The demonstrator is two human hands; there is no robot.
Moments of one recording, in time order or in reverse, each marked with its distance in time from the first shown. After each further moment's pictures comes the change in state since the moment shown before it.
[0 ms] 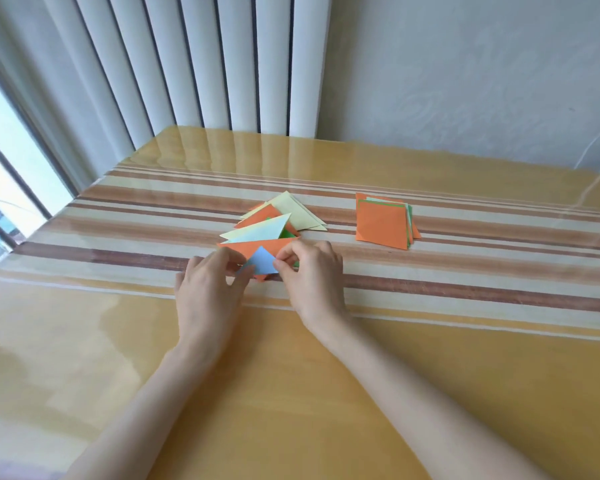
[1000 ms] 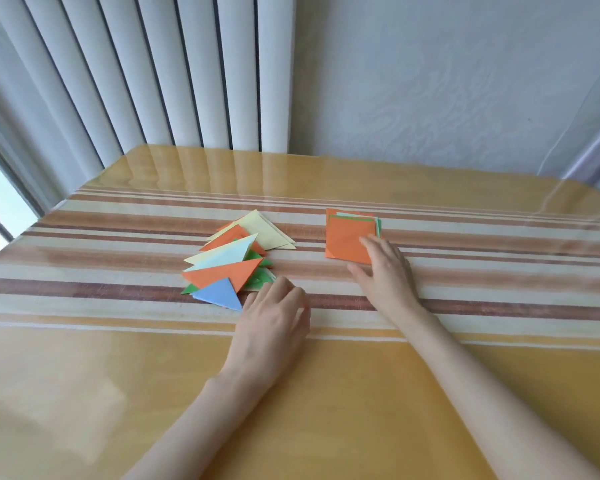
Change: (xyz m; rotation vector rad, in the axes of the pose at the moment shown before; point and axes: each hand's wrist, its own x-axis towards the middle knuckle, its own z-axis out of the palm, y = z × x) left_hand -0.022 0.056 0.053 0.014 -0.245 0.516; right_hand 0.039 0.135 -0.079 -0.339 -0.014 0.051
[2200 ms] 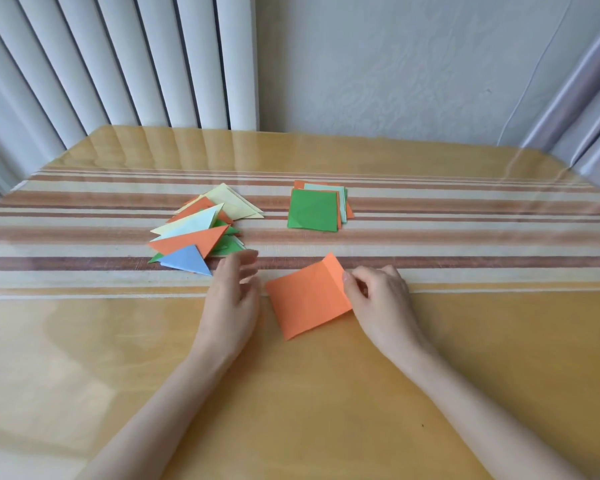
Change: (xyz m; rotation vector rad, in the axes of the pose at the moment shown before) left_hand -0.023 0.021 -0.001 -0.541 0.037 -0.408; right_hand -0.110 -0.006 -0.038 0.172 0.087 0.035
